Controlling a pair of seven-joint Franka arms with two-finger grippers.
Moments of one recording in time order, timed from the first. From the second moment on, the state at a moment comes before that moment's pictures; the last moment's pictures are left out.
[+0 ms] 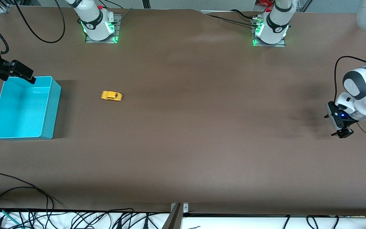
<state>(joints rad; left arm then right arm) 0.21 0.42 0.11 -2.00 -0.10 2.53 1.83 0.02 0.01 -0.01 -1.58 0.01 1.61 0.15</state>
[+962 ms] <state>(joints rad) 0.14 0.01 0.11 -1.98 -0.12 2.22 1.56 0.01 0.19 -0.04 -1.75 0.01 1.68 1.04</state>
